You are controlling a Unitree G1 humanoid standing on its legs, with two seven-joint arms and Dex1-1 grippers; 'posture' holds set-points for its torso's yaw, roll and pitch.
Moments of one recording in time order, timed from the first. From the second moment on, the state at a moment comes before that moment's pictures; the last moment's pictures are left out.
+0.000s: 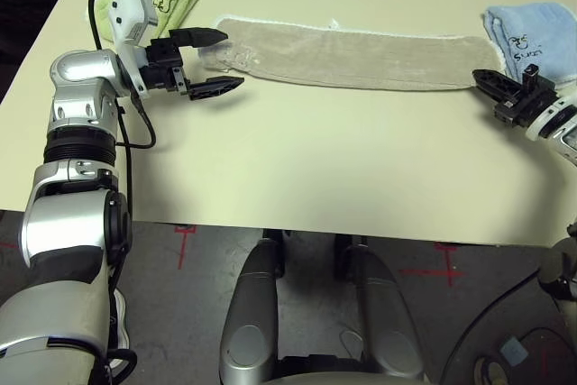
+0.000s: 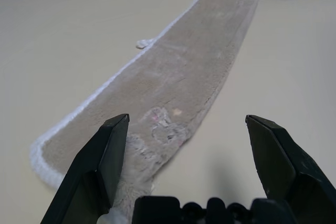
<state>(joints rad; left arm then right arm) -1.12 0.67 0.10 0.92 -0.19 -0.19 -1.43 -0.78 -0.64 -0.67 0.55 0.81 1.03 0.47</state>
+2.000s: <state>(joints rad) -1.13 0.62 0.09 0.96 -0.21 -0.19 -1.46 -0.93 -0.59 0.05 0.27 0.34 0.70 0.91</state>
